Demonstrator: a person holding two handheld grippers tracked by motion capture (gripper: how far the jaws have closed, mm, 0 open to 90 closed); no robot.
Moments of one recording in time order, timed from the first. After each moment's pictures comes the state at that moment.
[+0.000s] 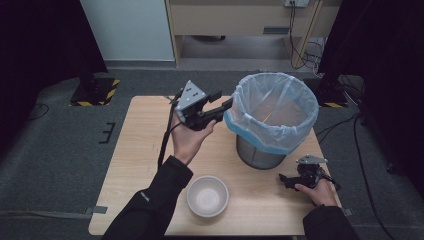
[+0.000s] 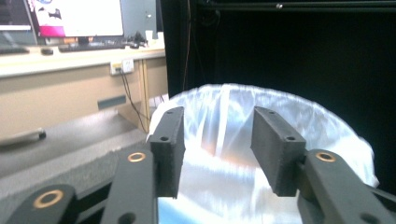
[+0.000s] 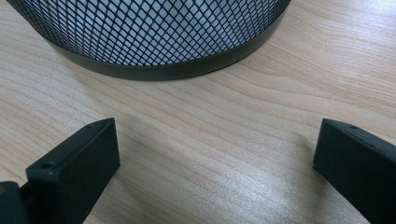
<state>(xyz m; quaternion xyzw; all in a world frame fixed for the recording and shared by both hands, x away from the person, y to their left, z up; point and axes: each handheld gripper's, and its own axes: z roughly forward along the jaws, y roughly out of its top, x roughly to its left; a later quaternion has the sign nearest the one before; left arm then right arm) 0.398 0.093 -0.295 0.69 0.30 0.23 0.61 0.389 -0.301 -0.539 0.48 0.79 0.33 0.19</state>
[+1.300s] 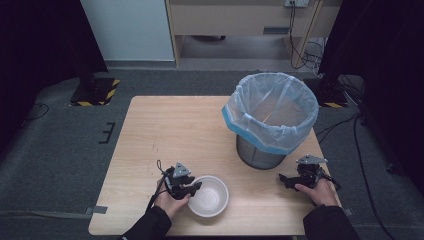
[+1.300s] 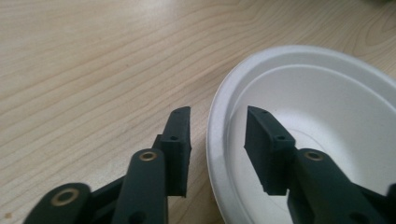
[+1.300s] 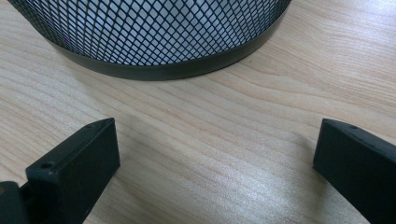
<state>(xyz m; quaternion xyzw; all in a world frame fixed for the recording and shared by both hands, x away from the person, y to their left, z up) 0.337 0.142 -0.508 0.83 0.41 0.10 0.37 0.389 -0.301 -0.539 0.47 0.79 0.33 0.19</state>
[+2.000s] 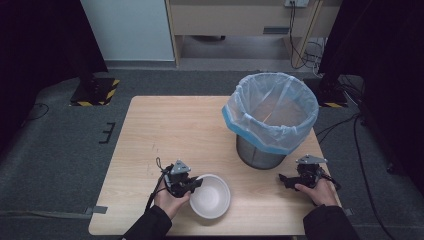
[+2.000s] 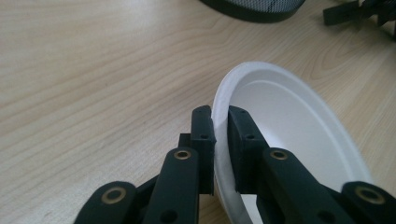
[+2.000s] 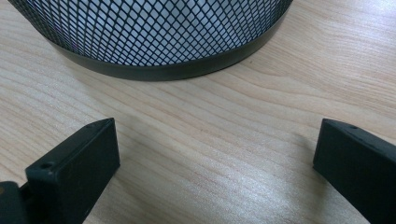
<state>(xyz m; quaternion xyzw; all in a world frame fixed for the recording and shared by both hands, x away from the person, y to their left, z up) 0.332 0.141 -0.480 0.81 0.41 0.08 0.42 0.389 -0.301 -0.539 0.47 0.79 0.33 0.19</state>
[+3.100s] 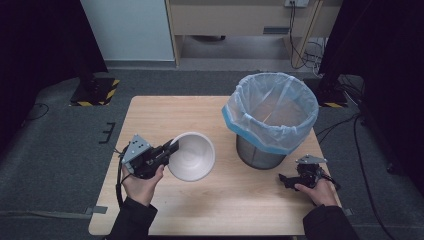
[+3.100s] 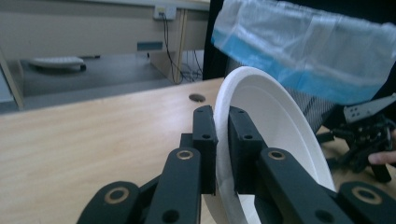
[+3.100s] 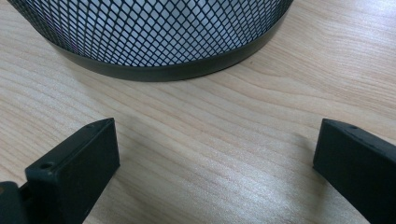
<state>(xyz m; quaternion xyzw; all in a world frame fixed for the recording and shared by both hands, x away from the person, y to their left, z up) 0.325 0.197 -0.367 0.68 0.40 0.23 0.58 0.390 -0.301 -0.539 0.47 0.79 0.33 0.19</state>
